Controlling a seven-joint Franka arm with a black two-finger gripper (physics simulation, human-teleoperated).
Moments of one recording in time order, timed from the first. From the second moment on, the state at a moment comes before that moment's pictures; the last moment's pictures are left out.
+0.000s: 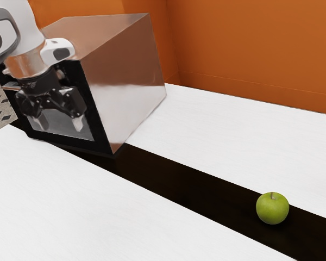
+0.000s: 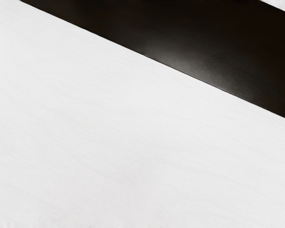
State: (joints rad) arm 0.33 -0.20 -0.05 -1.64 0.01 1.50 -0.19
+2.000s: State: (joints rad) arm 0.86 0.03 -0.10 -1.74 -0.28 2.56 -0.79
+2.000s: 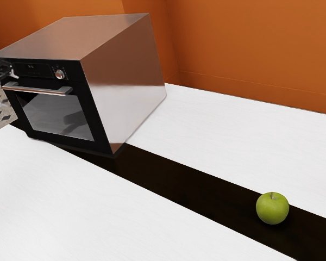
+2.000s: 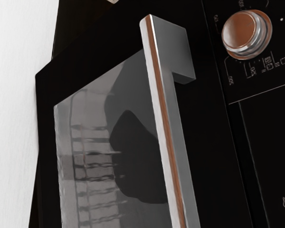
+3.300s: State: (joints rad) arm 0.83 0.10 -0.12 -1.81 -0.29 2.68 -0.82
